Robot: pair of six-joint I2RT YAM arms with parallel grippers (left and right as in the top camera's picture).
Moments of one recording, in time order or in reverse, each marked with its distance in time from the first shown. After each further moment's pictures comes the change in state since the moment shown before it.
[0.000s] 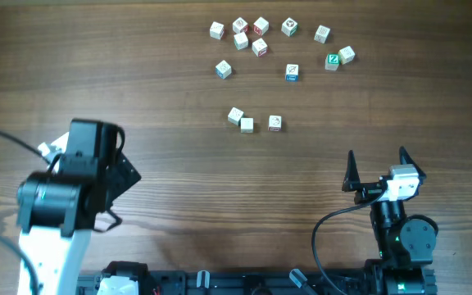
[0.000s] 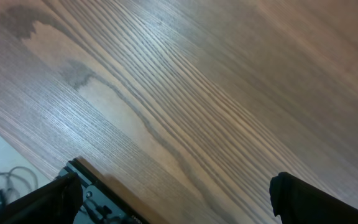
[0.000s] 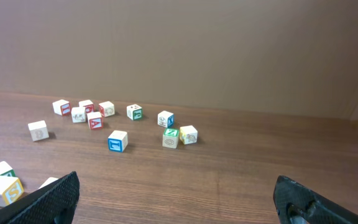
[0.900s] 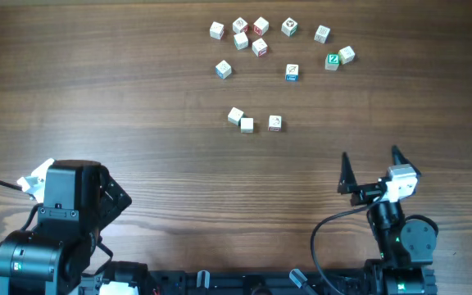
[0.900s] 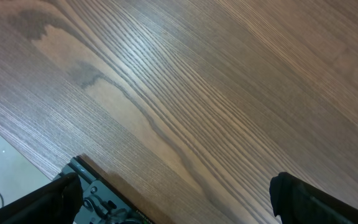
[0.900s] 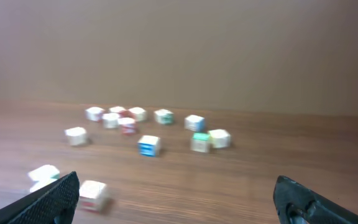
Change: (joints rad) left arm 0.000 -0.204 0.000 -0.072 -0.004 -0.008; right arm 0.000 0.000 0.000 0.016 -0.129 0.106
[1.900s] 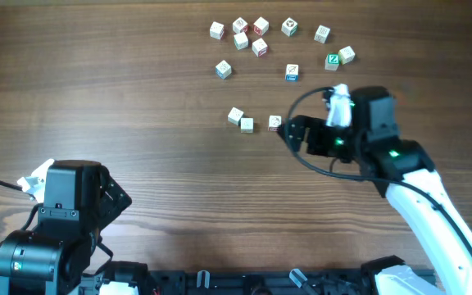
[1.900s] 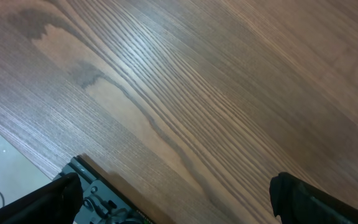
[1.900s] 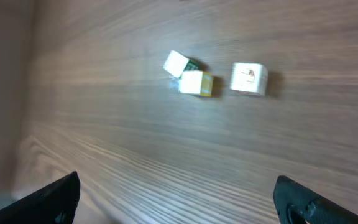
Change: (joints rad) left arm 0.000 0.000 -0.002 0.000 0.000 0.000; right arm 0.281 1.244 0.912 -0.558 -0.261 0.430
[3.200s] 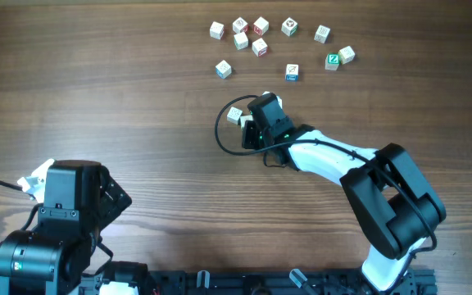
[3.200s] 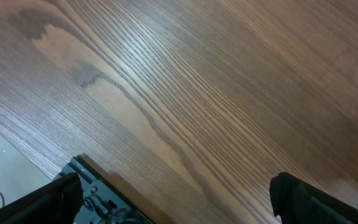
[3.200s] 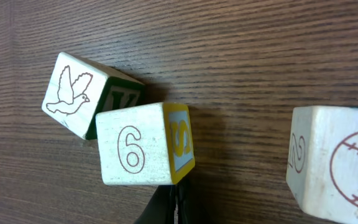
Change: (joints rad) left arm 0.000 0.000 0.000 0.000 0.000 0.000; right arm 0.306 0.653 0.083 0.462 0.414 0.204
